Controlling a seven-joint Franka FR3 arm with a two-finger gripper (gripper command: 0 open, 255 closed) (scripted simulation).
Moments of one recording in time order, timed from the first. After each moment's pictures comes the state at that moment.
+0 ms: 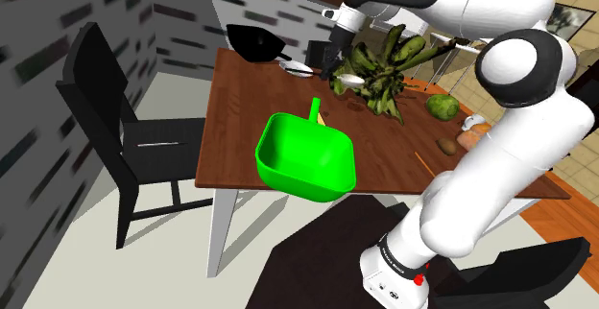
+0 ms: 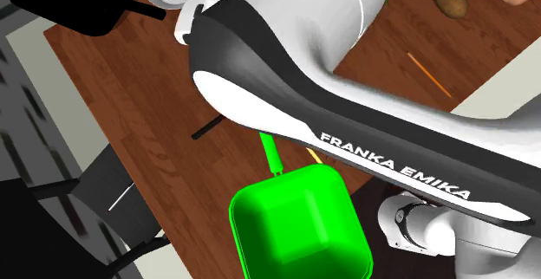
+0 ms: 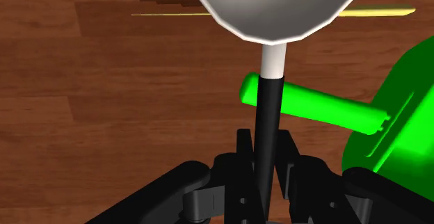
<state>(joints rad) 0.21 0.00 -0.44 -1.76 0.14 1.71 -1.28</state>
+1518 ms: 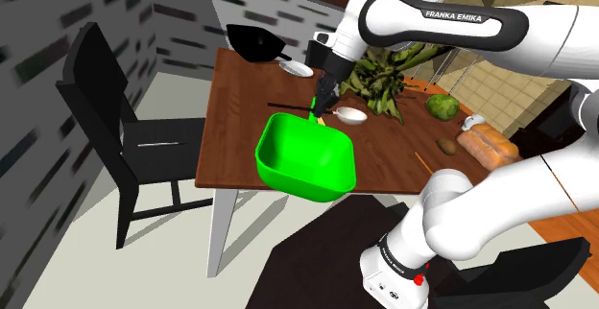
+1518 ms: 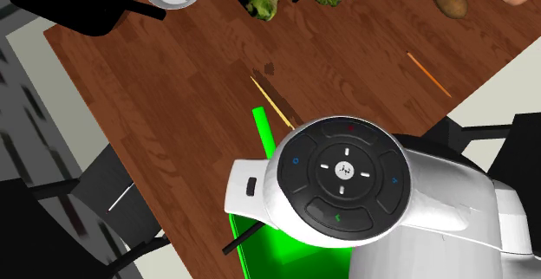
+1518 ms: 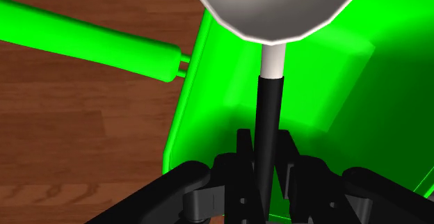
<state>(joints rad) 0.33 -0.48 -0.18 -2.32 0.07 1.85 -0.88</state>
